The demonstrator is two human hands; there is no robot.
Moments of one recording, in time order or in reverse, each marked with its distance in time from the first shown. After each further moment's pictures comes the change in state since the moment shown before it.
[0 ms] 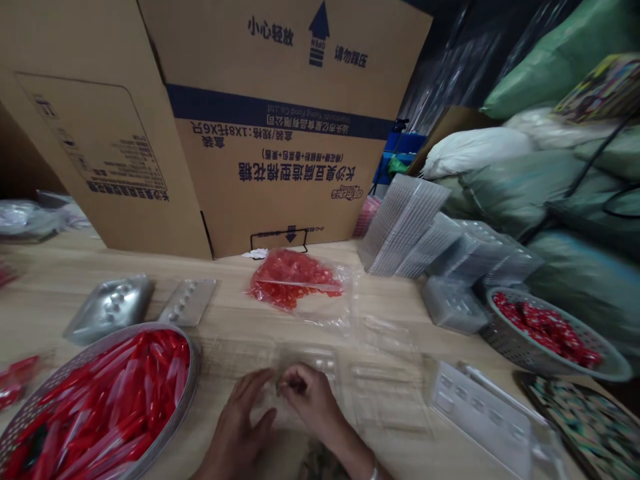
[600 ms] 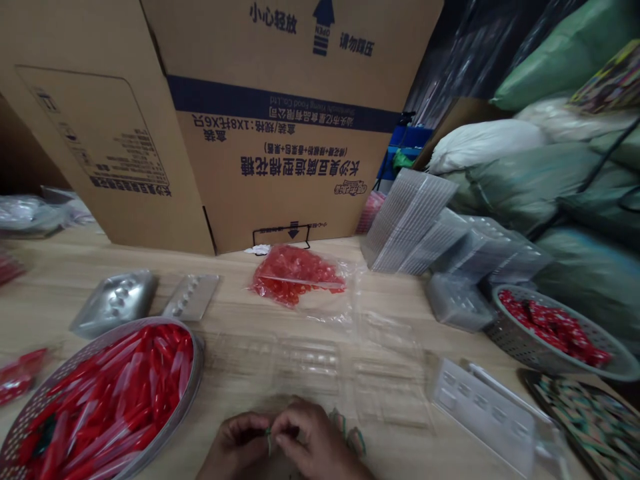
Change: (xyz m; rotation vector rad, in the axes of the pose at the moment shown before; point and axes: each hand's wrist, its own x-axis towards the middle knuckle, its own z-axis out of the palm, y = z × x) left_hand -0.035 0.005 0.002 -0.779 -0.061 -0.558; right_hand -0.041 -0.007 -0.001 0.019 -0.228 -0.135
